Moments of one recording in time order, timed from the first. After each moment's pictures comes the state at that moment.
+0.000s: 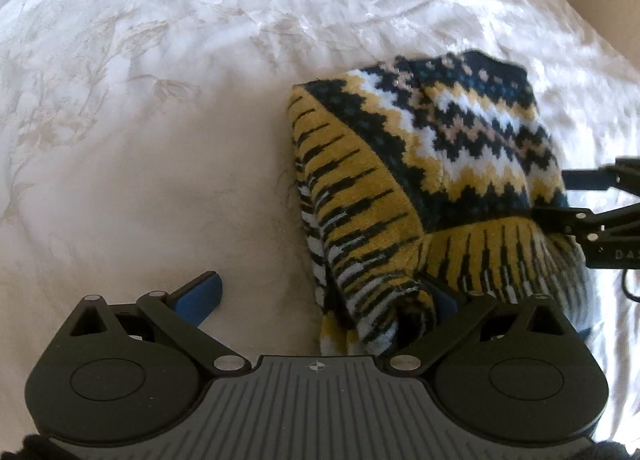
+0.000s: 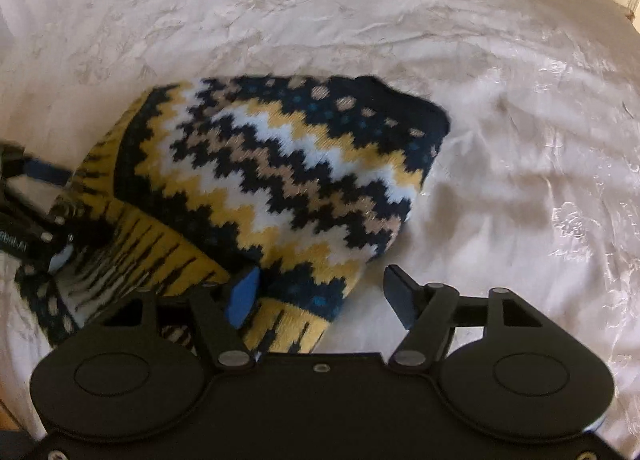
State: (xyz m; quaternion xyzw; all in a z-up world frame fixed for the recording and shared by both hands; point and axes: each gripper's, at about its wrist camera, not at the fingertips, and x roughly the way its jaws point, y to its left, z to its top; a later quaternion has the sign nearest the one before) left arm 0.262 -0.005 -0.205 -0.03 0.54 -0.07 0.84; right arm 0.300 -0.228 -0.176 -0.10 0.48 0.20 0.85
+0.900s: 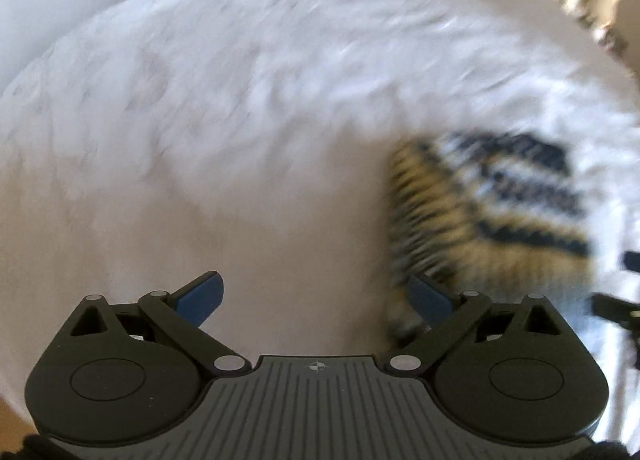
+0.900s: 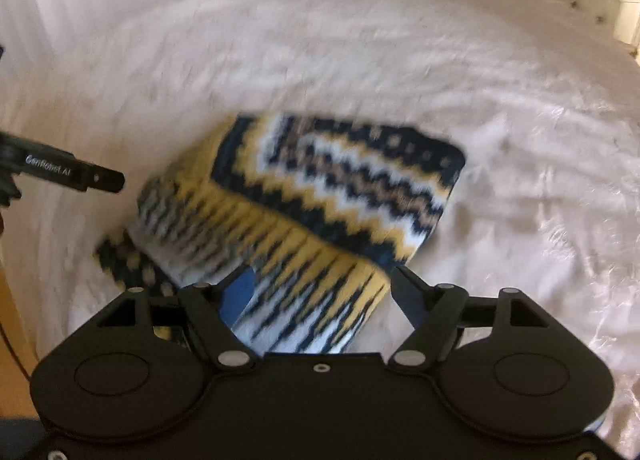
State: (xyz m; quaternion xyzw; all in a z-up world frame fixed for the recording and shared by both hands) left arm 0.209 0.018 -0.139 -0.05 0.48 0.05 0.87; right arm 0.228 -0.232 -0.119 -0.10 0.41 0.24 0.87
